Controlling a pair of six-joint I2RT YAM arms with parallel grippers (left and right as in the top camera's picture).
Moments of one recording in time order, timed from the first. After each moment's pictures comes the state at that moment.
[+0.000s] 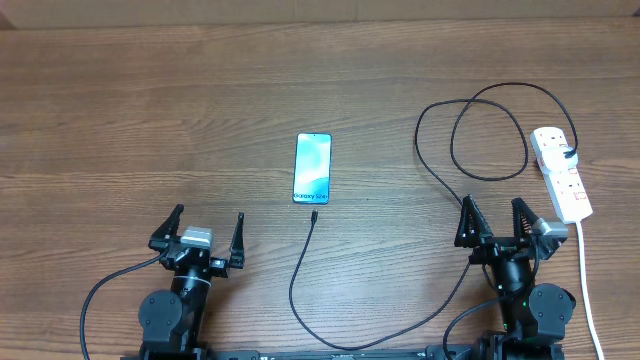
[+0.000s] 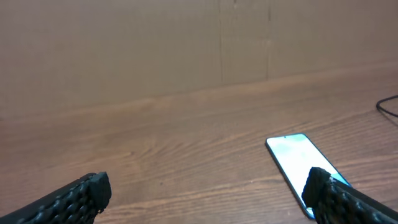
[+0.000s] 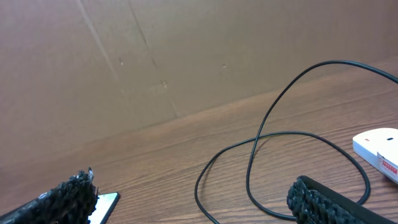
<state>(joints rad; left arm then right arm) -0.06 0.01 0.01 -0.06 0.08 0.09 -0.13 0.01 0.02 -0.01 -0.21 0.34</state>
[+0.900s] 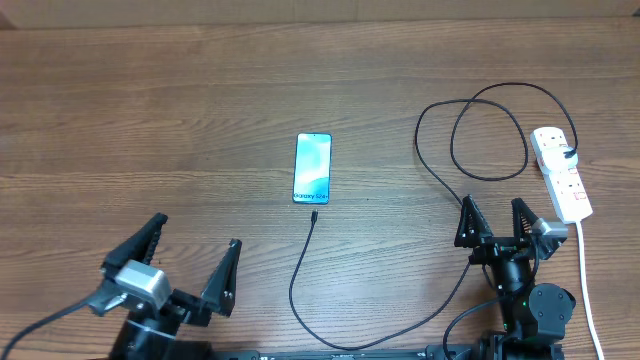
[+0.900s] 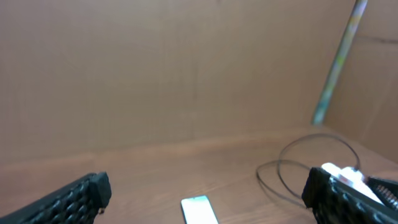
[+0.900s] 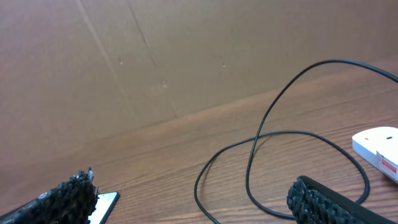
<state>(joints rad) -0.06 0.21 0.83 -0.60 0.32 -0.13 -0.13 0.01 0.02 -0.01 -0.21 0.34</state>
